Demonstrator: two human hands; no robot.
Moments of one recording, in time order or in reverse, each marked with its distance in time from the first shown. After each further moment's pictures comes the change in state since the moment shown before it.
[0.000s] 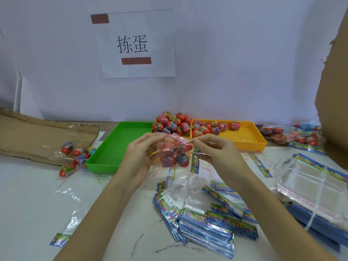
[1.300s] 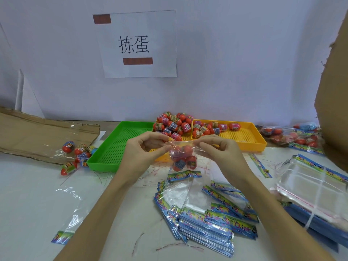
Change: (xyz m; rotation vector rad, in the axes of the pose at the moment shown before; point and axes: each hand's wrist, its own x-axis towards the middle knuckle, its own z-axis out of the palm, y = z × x) left_hand 0.005 -0.008 -0.020 0.470 -0.071 0.417; right_hand 0.010 0.014 -0.014 -0.060 -0.013 -0.129
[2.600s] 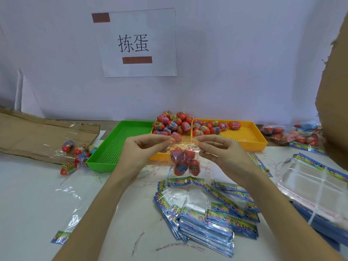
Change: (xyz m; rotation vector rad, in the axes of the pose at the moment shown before) left_hand 0.000 0.006 -0.002 -0.137 -0.020 -0.119; right_hand 0.000 -0.007 -0.009 0.164 -0.077 0.186
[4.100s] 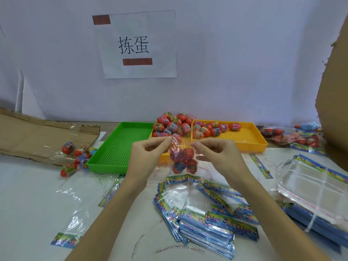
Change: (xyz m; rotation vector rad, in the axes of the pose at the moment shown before) left_hand -0.004 -0.003 0.028 0.021 0.214 -0.086; right_hand -0.001 0.005 0.017 -0.249 0.140 -0.148
